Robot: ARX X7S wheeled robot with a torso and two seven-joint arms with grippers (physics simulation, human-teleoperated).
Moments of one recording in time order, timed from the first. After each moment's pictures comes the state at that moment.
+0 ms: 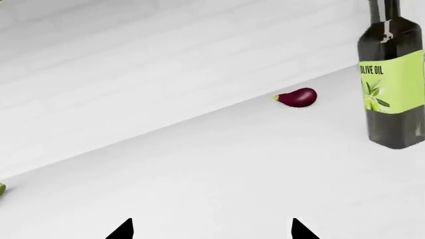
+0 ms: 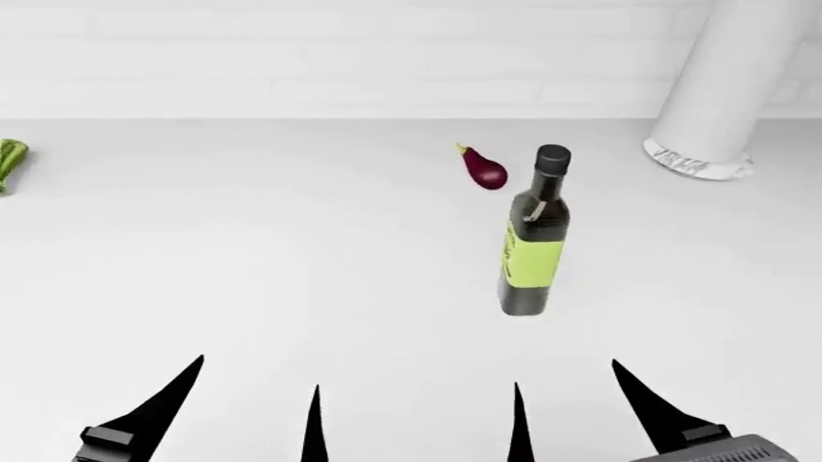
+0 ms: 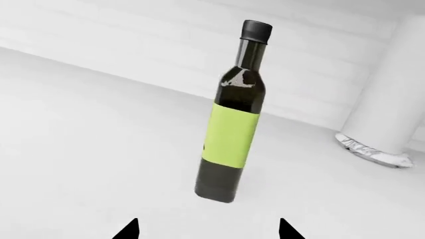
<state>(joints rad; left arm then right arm) -0.43 -1.01 1.24 1.01 -0.55 -0.36 -1.27 0.12 0.99 -0.88 -0.95 0.54 0.29 1.04</state>
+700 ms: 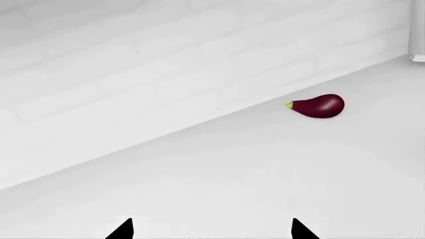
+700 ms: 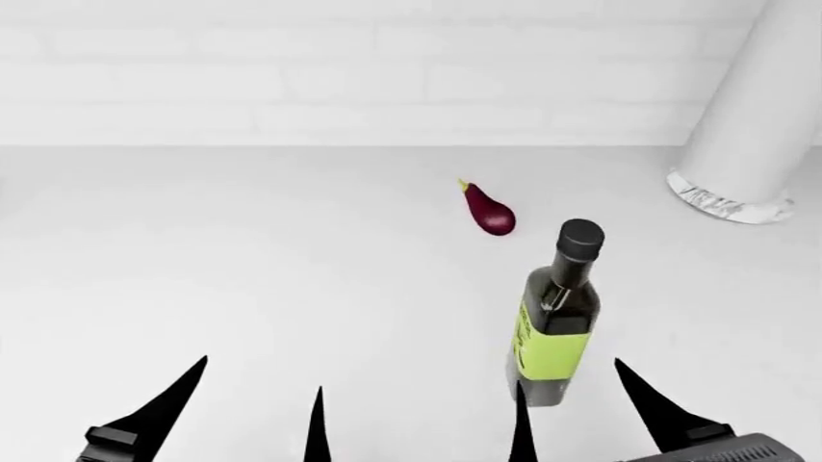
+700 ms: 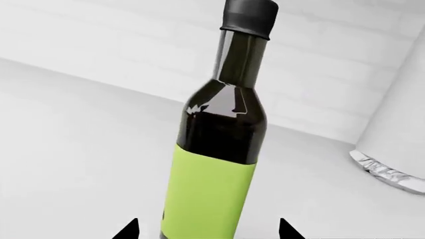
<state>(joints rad) -0.44 -1.00 1.25 1.01 -0.56 -0.38 -1.28 0.13 1.00 -0.88 -0.96 0.55 0.29 1.05</state>
